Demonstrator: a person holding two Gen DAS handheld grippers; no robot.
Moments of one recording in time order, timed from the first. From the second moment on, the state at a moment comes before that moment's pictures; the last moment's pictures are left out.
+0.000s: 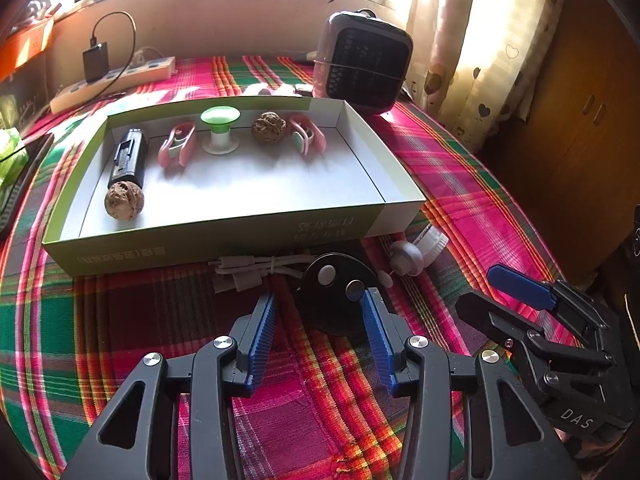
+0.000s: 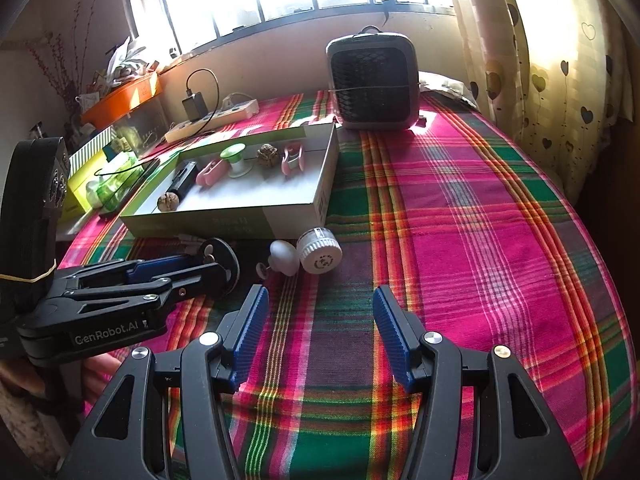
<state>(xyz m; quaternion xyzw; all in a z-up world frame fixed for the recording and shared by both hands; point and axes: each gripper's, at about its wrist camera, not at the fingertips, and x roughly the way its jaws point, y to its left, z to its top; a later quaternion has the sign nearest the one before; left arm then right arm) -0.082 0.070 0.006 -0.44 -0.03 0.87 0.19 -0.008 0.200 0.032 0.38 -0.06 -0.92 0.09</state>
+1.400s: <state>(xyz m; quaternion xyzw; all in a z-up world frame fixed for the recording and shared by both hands) -0.083 0.063 0.006 -0.46 -0.06 0.87 0.18 -0.022 0.203 0.031 0.40 -0.05 -0.91 0.08</state>
